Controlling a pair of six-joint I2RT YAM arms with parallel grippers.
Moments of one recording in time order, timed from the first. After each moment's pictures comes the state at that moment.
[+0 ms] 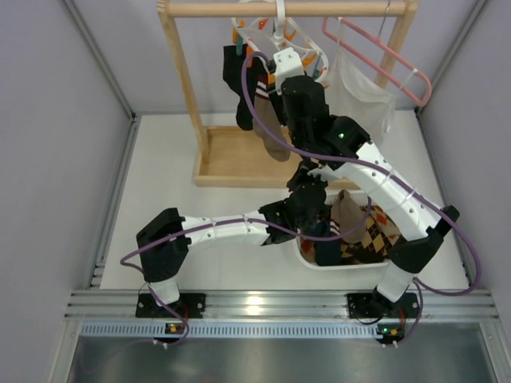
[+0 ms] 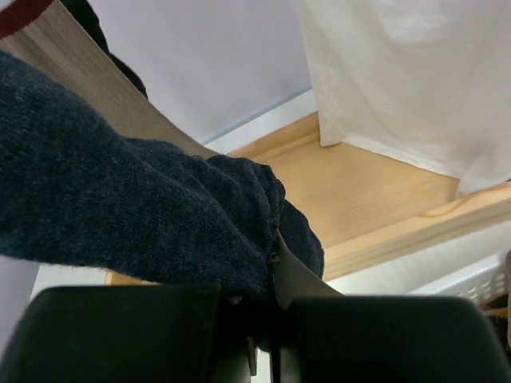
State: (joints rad) left arm -1.21 1.79 1.34 0.40 -1.04 0.36; right arm 0.86 1.71 2.08 -0.63 0.69 -0.13
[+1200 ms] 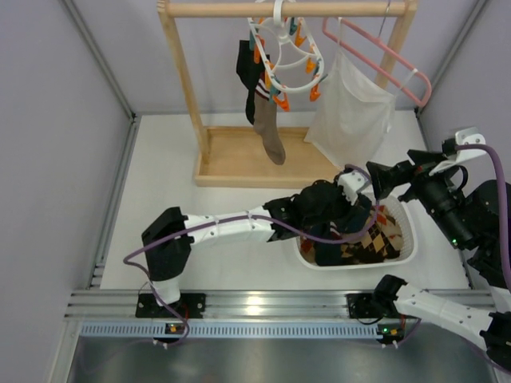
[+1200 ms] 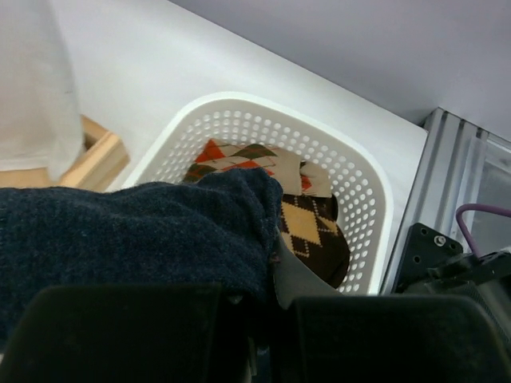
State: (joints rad) left arm -1.21 1.76 1.37 0.17 -0.07 -0.19; right arm 0.86 0.70 1.45 -0.71 0.49 0.06
